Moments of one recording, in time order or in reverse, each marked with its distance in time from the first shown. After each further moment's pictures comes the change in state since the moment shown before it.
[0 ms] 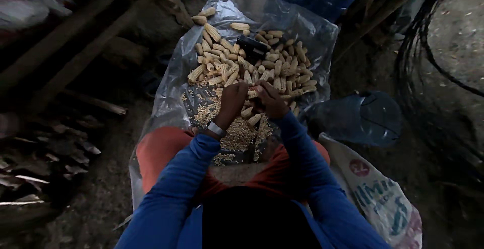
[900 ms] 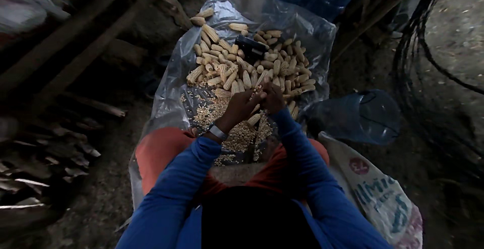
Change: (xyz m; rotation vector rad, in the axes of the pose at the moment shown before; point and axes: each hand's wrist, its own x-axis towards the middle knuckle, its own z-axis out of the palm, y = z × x) left_hand -0.019 0.024 0.003 0.121 -0.240 0.089; right_hand 0.008 0.008 0.001 -0.042 0.360 0.128
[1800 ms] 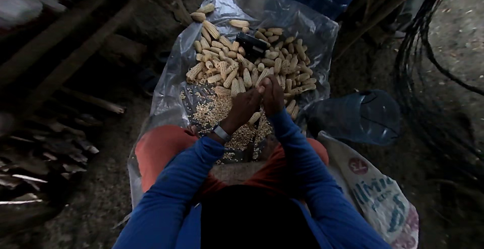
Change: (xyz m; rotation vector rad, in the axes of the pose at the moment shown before) left_hand 0.004 -0.001 0.017 -0.254 0.100 0.066; right_hand -0.004 0.006 0.009 -0.398 0.187 -0.435
